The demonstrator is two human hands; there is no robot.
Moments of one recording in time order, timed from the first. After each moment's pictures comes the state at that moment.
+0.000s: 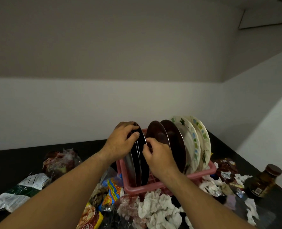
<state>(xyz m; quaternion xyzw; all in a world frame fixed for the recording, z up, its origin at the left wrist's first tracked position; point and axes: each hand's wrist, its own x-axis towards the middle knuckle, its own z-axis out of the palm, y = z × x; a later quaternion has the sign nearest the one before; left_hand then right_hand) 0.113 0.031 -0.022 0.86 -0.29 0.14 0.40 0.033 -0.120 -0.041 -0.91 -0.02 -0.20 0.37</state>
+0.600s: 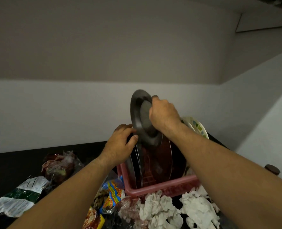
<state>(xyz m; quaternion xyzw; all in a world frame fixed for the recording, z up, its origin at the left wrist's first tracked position) 0.107 0.036 -0.026 0.86 -0.29 0.17 0.39 0.091 -0.122 0.077 -0.96 0.05 -0.26 0.10</state>
